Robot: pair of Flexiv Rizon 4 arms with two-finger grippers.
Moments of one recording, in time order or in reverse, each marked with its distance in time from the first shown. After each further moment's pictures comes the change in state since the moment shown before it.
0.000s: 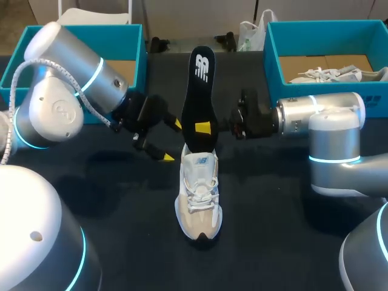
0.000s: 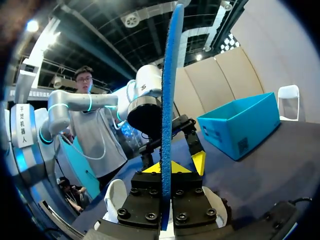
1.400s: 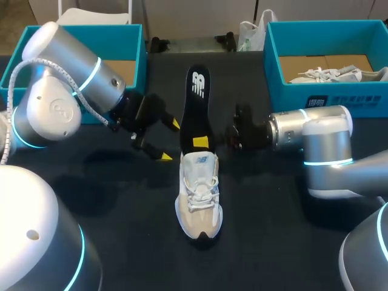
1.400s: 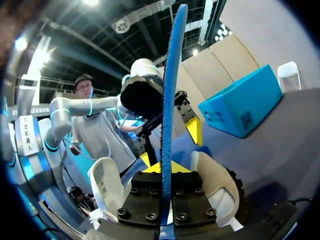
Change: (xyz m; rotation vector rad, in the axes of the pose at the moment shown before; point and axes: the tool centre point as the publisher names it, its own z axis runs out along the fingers) left arm 0.000 0.006 -0.001 0.005 0.005 -0.018; right arm -0.010 -0.048 0.009 0.005 0.065 0.146
